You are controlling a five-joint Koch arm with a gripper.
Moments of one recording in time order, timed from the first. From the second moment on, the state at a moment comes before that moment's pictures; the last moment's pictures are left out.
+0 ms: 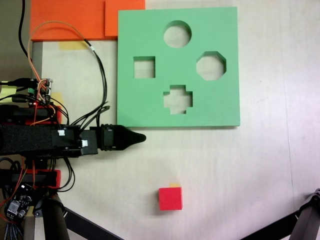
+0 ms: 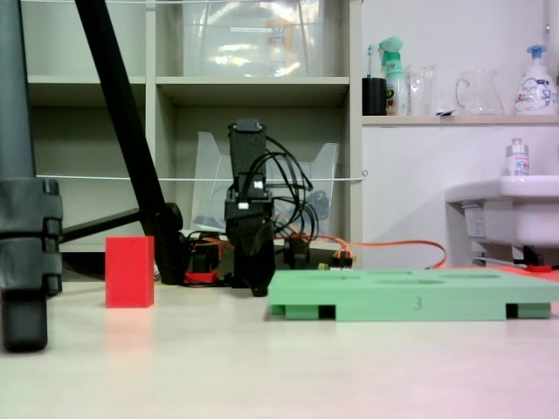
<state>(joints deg) -8.8 128.4 175.5 -2.6 11.6</state>
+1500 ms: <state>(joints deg) 25.9 100.0 87.5 83.1 65.0</state>
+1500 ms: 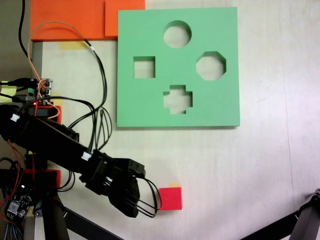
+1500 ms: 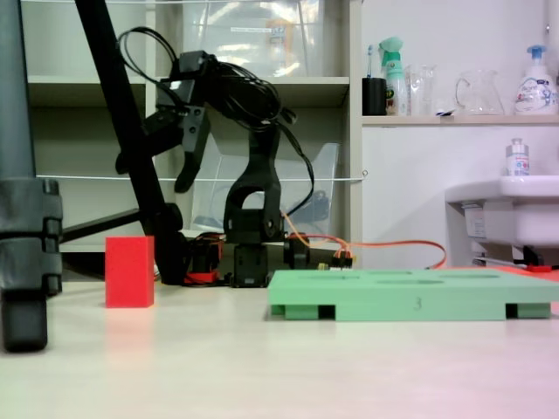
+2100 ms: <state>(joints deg) 24.0 84.0 82.8 83.1 56.5</state>
